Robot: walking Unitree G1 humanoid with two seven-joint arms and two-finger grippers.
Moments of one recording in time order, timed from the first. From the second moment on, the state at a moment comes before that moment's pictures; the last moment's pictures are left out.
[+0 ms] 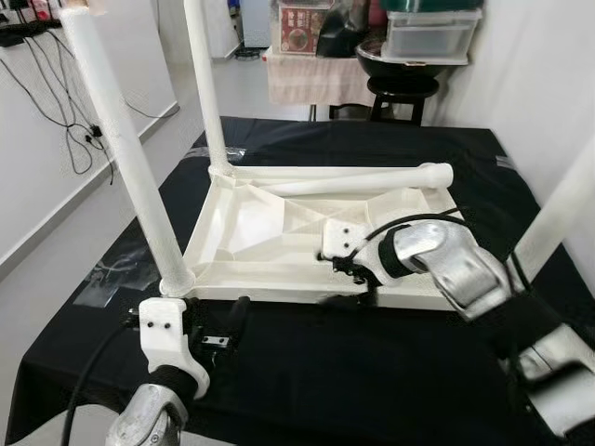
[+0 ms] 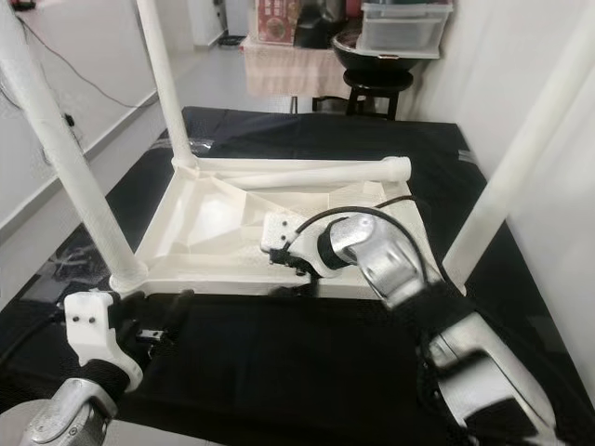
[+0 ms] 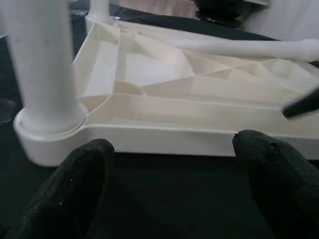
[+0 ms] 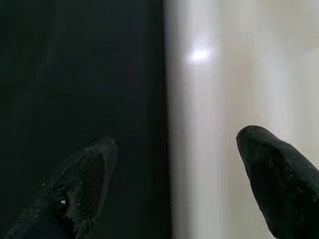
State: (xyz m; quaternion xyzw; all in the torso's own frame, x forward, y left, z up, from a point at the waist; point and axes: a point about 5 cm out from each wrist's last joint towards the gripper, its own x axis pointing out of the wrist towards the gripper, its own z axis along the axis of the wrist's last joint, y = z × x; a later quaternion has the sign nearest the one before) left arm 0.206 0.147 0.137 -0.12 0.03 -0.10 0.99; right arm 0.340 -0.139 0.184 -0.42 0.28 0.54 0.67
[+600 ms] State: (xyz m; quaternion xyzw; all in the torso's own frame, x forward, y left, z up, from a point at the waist) left arm 0.205 0.141 0.136 -0.12 0.03 -0.11 0.99; right arm 0.354 -0.152 0.168 -0.44 0.41 0.48 0.64
